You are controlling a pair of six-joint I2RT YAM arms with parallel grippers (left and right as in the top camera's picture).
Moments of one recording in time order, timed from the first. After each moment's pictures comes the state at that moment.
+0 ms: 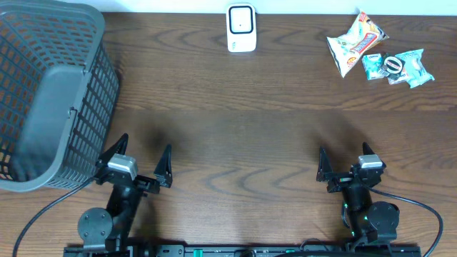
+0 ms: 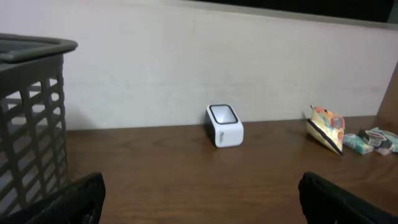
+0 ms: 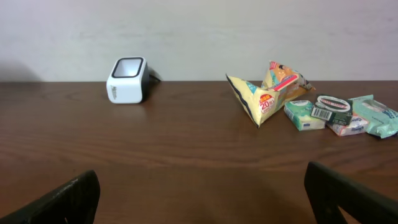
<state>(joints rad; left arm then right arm) 0.04 0.07 0.19 -0.06 0.34 -0.11 0.05 0.01 0.01 -0.07 -0.07 0.04</state>
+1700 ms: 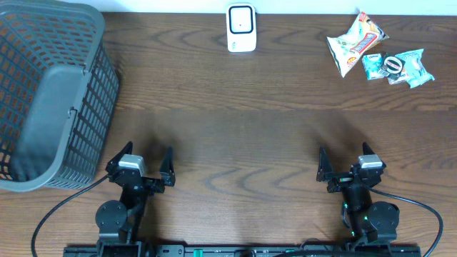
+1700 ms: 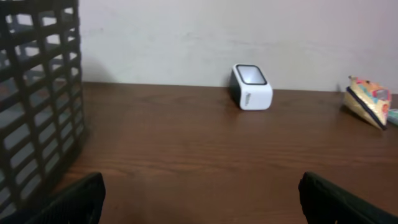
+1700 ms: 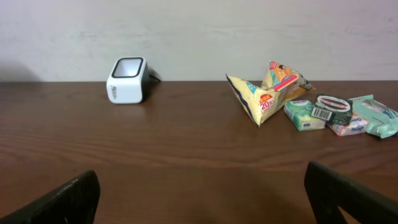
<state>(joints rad) -0.02 0.01 0.01 -0.08 0.18 -0.11 0.05 0.01 0.01 -0.07 -0.07 0.04</state>
